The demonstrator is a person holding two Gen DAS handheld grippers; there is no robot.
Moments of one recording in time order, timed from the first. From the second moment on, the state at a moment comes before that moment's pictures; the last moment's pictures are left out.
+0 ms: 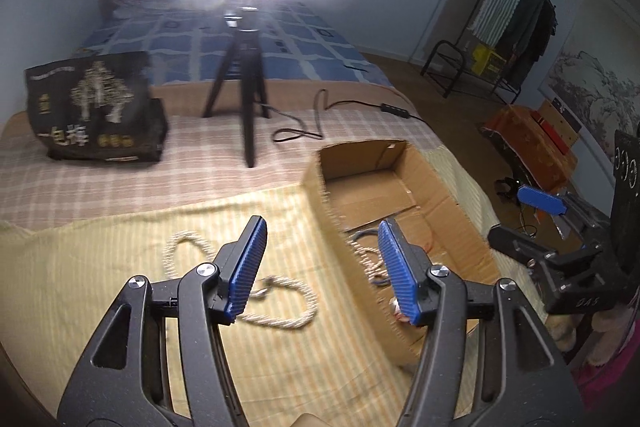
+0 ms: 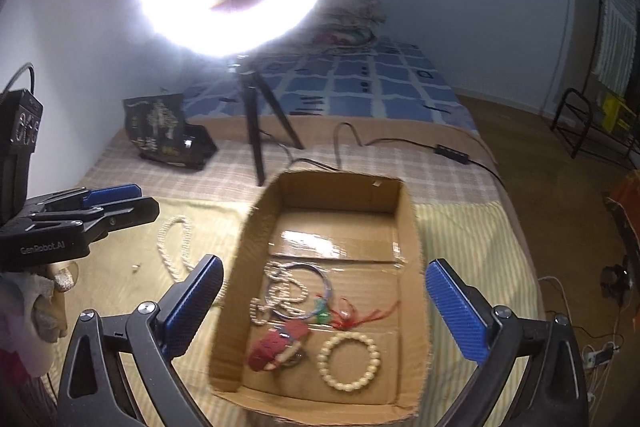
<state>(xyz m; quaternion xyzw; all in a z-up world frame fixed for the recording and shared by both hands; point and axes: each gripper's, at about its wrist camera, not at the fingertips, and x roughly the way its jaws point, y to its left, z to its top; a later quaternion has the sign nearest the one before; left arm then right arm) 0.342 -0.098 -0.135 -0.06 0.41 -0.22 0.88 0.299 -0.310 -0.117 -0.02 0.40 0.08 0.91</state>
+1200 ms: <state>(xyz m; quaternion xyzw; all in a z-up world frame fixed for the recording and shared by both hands) 0.307 0.022 -0.232 -0.09 0.49 -0.18 0.85 0.344 -0.123 -0.227 -0.22 0.54 0.26 0.77</state>
